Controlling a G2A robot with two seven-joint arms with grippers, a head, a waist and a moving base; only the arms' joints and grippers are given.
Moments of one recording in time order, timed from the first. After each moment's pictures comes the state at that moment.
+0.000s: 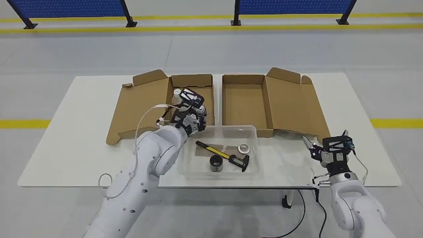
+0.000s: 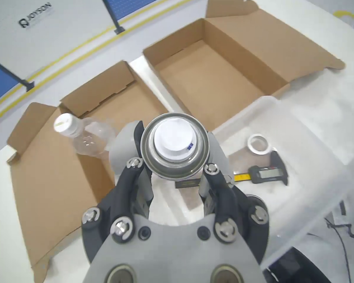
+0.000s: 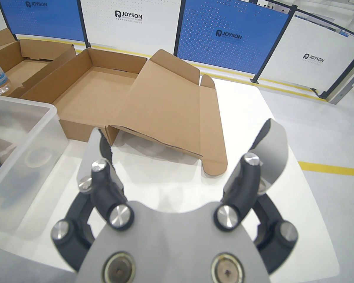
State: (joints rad) left arm 1.13 -1.29 -1.13 -1.70 1.32 -0.07 -0.71; right arm -1.73 -1.15 1.60 -1.80 -1.33 0.00 0.00
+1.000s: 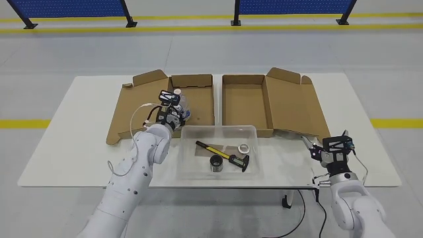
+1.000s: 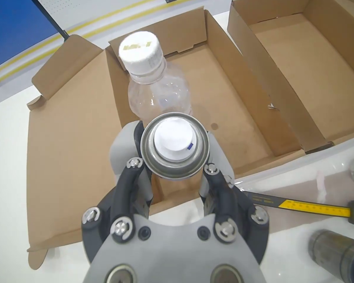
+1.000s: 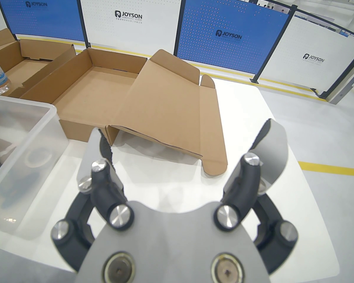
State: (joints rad) left arm 1.06 -1.31 -1.17 -1.32 1.32 0.02 -0.52; right arm -1.73 -1.15 1.60 -1.80 -1.33 0.00 0.00
